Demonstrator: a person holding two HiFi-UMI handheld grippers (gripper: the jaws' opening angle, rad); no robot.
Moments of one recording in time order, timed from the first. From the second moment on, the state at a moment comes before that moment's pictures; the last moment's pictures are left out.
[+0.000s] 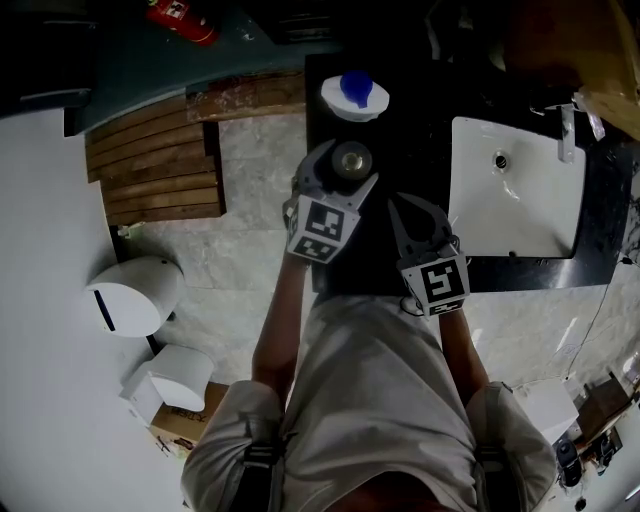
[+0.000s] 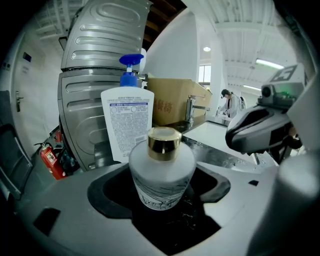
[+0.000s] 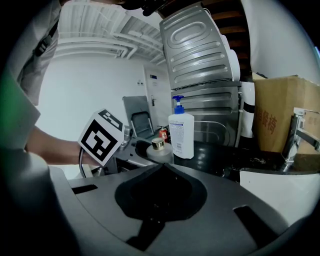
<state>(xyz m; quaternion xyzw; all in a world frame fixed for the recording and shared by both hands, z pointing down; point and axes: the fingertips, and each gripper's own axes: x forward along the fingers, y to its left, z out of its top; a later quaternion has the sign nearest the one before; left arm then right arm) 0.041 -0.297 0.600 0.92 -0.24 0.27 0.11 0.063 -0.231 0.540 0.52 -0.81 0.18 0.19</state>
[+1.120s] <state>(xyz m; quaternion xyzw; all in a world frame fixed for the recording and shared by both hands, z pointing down) 0.044 -0.292 0.606 0.92 -0.25 0.27 0.08 0.071 -0.221 0.531 0.54 -0.81 0.18 0.16</state>
